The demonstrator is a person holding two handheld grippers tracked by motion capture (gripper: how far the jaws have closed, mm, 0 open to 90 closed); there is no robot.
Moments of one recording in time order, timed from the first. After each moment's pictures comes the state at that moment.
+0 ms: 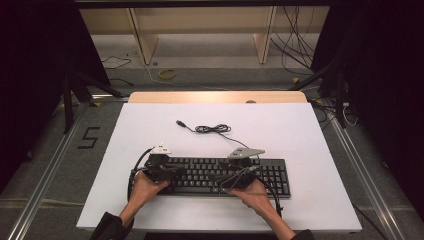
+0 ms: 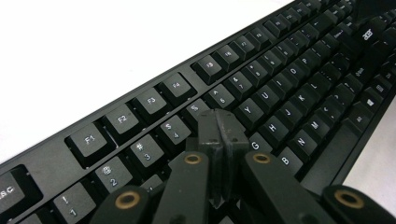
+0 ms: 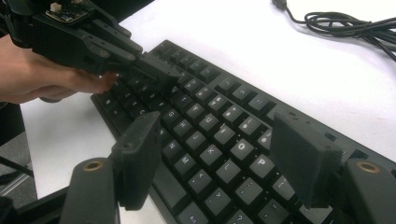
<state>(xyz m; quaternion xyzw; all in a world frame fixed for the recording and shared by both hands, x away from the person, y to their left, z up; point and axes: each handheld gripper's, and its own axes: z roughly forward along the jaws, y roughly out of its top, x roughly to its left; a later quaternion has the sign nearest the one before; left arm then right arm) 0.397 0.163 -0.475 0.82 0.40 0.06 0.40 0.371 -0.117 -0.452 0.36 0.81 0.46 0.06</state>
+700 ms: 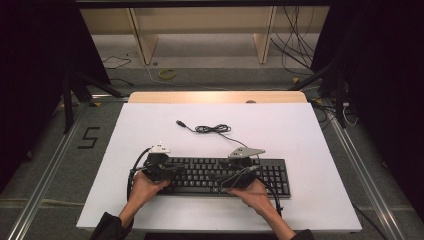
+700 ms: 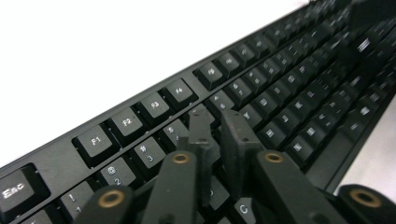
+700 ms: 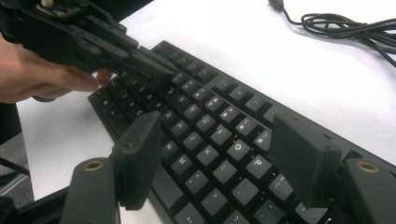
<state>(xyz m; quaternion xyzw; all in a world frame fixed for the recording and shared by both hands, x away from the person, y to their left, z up) 0.396 0.167 -0.469 0.81 0.41 0.06 0.42 0.372 -0.118 -0.452 0.36 0.81 0.46 0.06</state>
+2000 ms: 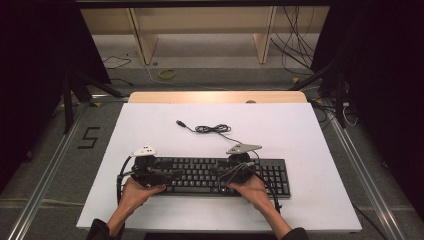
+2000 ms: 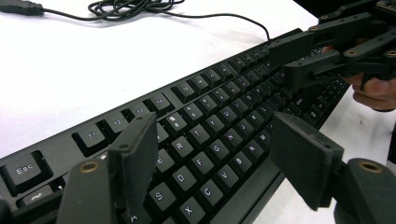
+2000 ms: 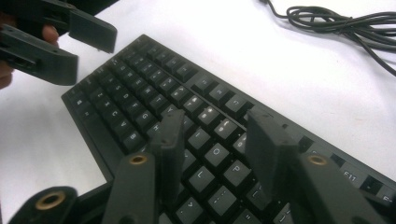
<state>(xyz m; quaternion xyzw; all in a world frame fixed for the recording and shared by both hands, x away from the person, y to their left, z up) 0.373 0.189 -0.454 0.78 0.41 0.04 0.48 0.386 -0.115 -0.456 0.37 0.81 0.44 0.07</state>
